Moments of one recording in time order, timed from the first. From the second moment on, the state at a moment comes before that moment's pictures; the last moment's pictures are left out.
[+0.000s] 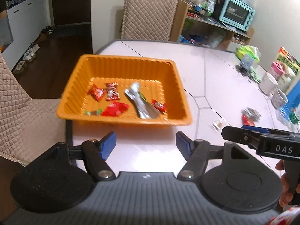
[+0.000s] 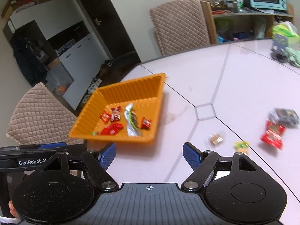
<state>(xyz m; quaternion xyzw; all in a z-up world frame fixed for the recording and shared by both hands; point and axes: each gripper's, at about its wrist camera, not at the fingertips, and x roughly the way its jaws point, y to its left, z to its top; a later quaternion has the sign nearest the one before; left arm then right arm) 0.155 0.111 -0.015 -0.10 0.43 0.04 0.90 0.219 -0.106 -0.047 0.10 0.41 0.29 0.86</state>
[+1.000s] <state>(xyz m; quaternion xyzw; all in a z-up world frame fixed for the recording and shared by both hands) 0.184 -0.040 -0.049 -0.01 0.45 -0.11 0.89 0.183 -0.262 -0.068 0.15 0.44 0.13 0.88</state>
